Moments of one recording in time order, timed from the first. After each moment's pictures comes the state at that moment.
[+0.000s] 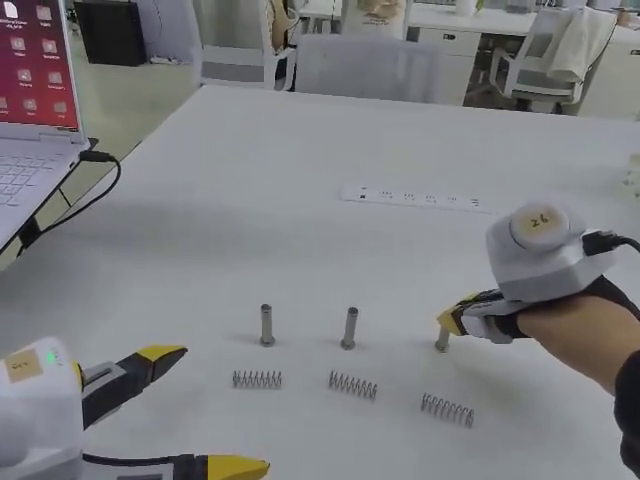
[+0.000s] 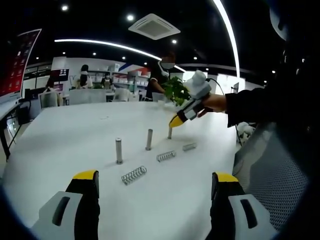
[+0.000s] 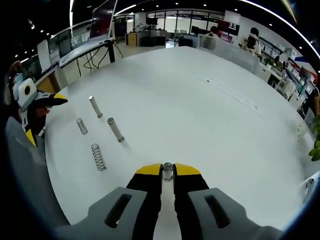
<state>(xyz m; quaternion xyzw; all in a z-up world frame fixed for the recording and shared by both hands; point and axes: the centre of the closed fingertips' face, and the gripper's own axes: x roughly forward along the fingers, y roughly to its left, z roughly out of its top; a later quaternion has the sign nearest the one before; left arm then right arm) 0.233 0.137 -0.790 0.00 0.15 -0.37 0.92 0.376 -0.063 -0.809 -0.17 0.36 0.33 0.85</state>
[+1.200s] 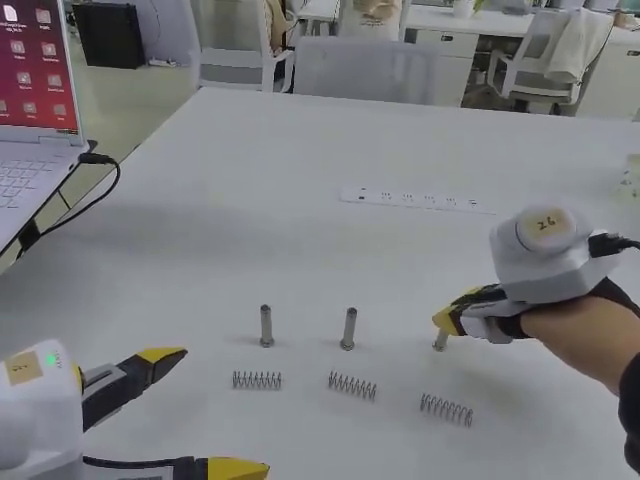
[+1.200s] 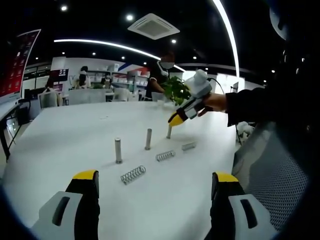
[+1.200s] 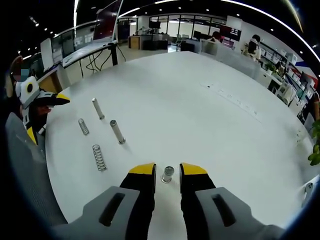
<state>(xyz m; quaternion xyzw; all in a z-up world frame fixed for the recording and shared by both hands) 0.231 0.135 -0.788 0.00 0.15 -0.37 0.92 0.378 -0.062 -0.803 -0.18 0.34 0.34 0.86</state>
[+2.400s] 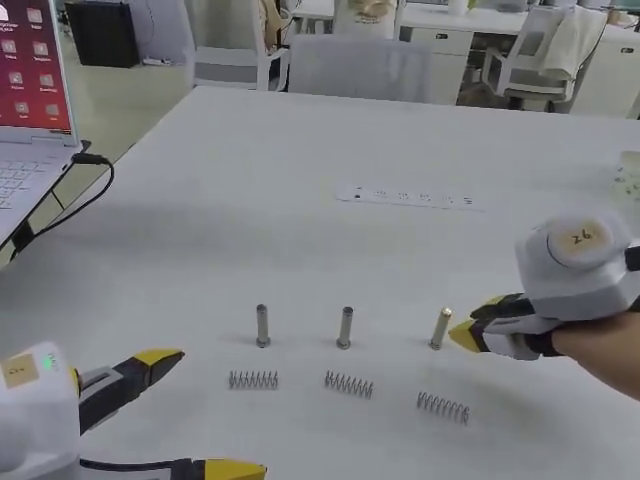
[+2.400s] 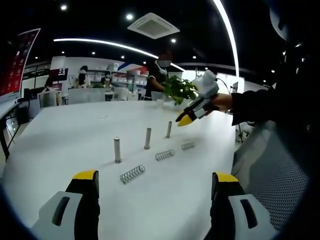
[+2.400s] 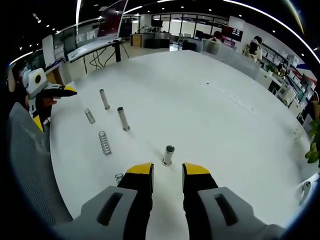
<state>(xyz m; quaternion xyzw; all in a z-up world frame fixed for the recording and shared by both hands) 0.231 0.136 -0.791 0.00 0.16 -0.37 0.91 0.353 -0.082 -0.800 -0.19 0.34 0.35 0.85</state>
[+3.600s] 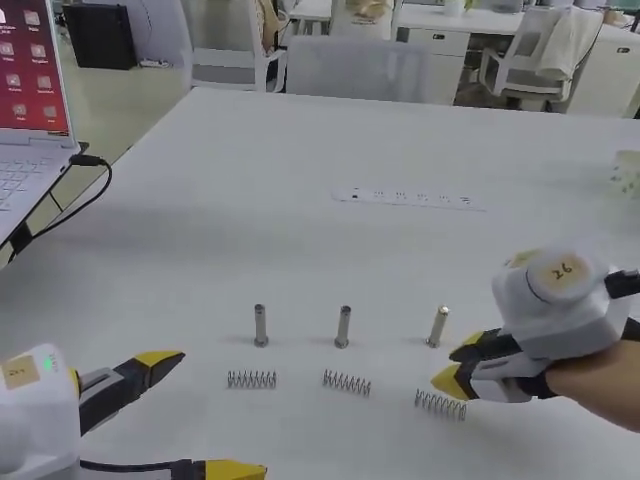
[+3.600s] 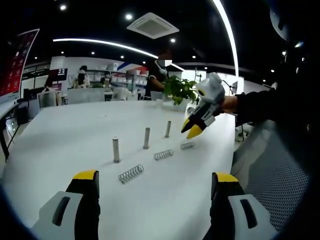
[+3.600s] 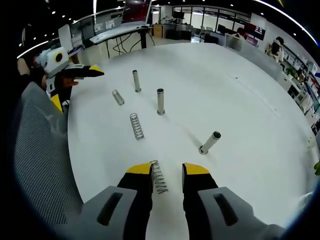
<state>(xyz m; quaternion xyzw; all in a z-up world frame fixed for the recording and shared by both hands) 0.228 0.132 -0.790 0.00 0.16 -0.38 0.91 0.303 -0.057 -0.824 -0.22 0.37 0.43 0.79</state>
